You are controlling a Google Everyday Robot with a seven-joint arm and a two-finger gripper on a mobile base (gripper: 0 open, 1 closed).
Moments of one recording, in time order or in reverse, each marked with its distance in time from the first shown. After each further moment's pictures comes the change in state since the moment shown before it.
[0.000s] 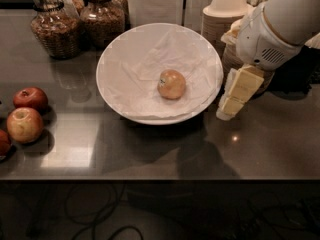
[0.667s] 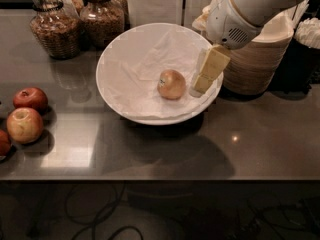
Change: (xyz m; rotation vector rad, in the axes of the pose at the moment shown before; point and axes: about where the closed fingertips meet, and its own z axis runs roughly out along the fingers) arm -0.053 -0.041 0.026 -0.029 -0.125 -0.047
